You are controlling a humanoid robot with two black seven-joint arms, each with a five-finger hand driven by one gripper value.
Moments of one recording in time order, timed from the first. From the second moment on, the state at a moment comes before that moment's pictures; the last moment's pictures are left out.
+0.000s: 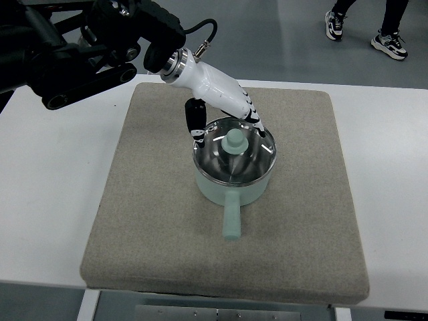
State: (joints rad) left arm -1.57 0.34 0.00 -1.05 1.73 -0.48 -0.61; right arm 0.04 0.00 -0.05 0.15 0.03 -0.04 0.10
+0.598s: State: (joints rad) left arm -1.57 0.32 0.00 -1.03 1.74 -0.48 -0.61; right arm 0.04 0.00 -0.05 0.15 0.03 -0.04 0.10
